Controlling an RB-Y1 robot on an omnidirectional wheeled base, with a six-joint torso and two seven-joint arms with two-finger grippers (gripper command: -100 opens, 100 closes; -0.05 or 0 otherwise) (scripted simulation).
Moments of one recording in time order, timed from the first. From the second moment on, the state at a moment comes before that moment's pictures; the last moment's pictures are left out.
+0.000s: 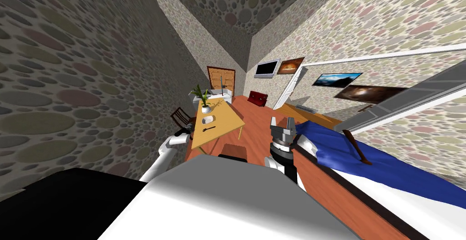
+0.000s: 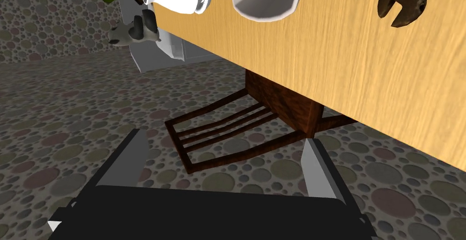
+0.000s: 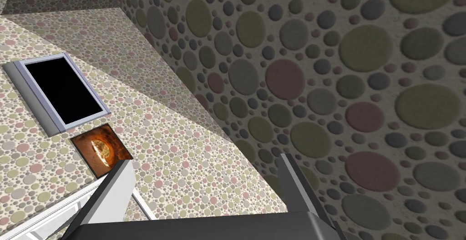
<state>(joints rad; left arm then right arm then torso) 0.17 0.45 0.35 -1.49 0.25 0.43 0.22 0.53 -0.04 0.06 -2.27 -0.01 -0.64 -0.11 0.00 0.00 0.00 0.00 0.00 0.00</state>
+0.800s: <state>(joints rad) 0.13 0.51 0.40 -1.28 0.32 0.61 0.24 0.53 -0.04 0.06 -2.27 -0.01 -0.64 -0.11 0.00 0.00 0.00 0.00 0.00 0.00</state>
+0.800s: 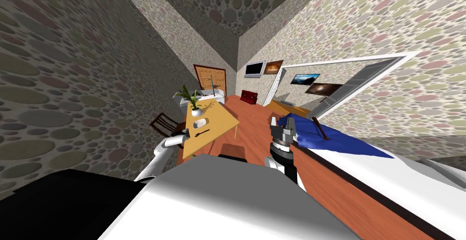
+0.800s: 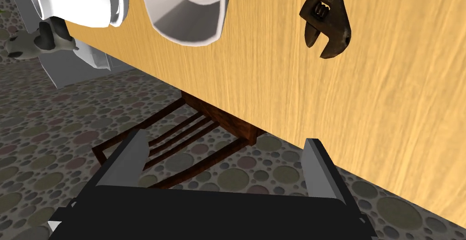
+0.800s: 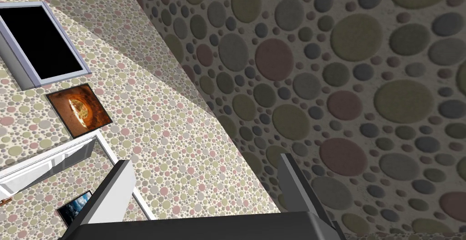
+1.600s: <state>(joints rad) 0.08 0.57 0.45 -1.07 0.41 0.78 0.25 0.53 -0.04 0.06 -2.27 -0.01 -0.64 -0.11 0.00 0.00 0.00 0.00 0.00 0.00</state>
